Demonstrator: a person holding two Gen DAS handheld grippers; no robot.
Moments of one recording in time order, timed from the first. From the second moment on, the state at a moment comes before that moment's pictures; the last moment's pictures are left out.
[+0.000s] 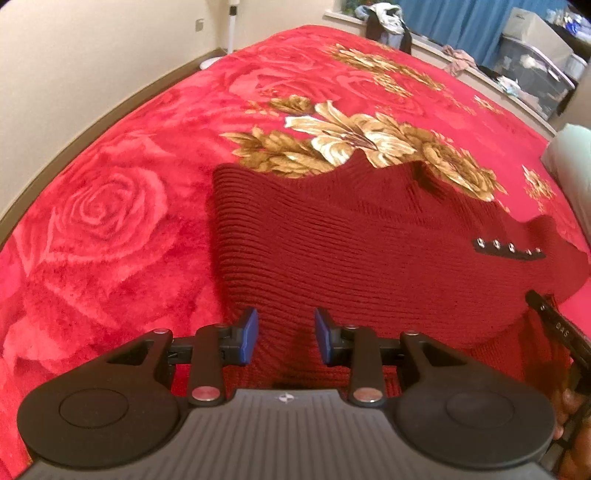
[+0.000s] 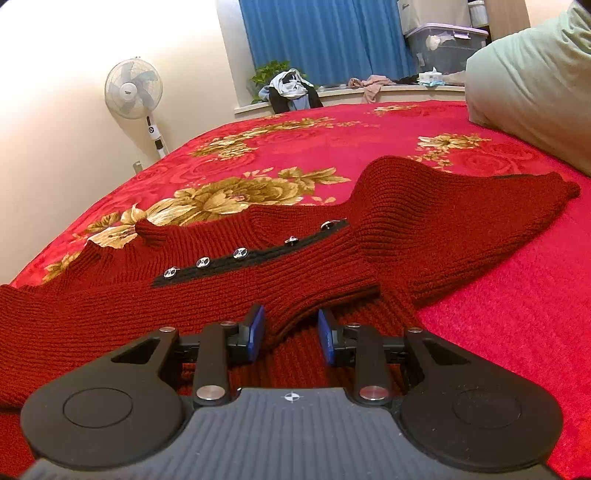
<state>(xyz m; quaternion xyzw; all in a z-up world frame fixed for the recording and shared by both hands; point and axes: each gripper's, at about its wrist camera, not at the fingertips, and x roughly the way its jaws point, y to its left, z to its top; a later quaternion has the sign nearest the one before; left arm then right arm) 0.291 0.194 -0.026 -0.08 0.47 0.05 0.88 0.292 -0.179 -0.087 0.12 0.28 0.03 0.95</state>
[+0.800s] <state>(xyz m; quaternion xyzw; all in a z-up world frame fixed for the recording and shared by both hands) 0.294 0.182 -0.046 -0.04 0.49 0.04 0.87 0.335 -0.403 -0.065 0.27 0.27 -0.12 0.92</state>
